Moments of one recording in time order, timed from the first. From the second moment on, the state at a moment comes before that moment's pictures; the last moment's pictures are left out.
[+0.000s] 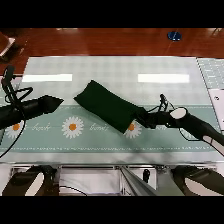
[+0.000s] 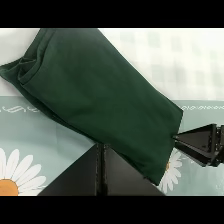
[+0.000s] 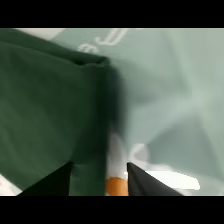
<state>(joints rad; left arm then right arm) 0.03 -0.62 0.64 0.84 -0.94 -1.40 0.29 -1.26 0.55 -0.50 0.62 1.54</state>
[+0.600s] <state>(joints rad) 0.03 -0.62 0.64 0.84 -0.94 -1.40 0.37 -1.42 1.06 -0.59 0.79 1.40</state>
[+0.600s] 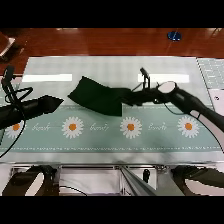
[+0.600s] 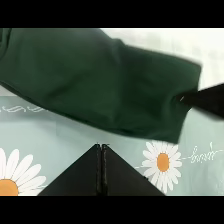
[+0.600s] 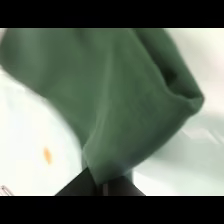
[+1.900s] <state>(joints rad) 0.03 -0.62 0.64 0.84 -0.91 -1.40 -0.65 -1.22 1.84 -1.16 1.74 1.62</state>
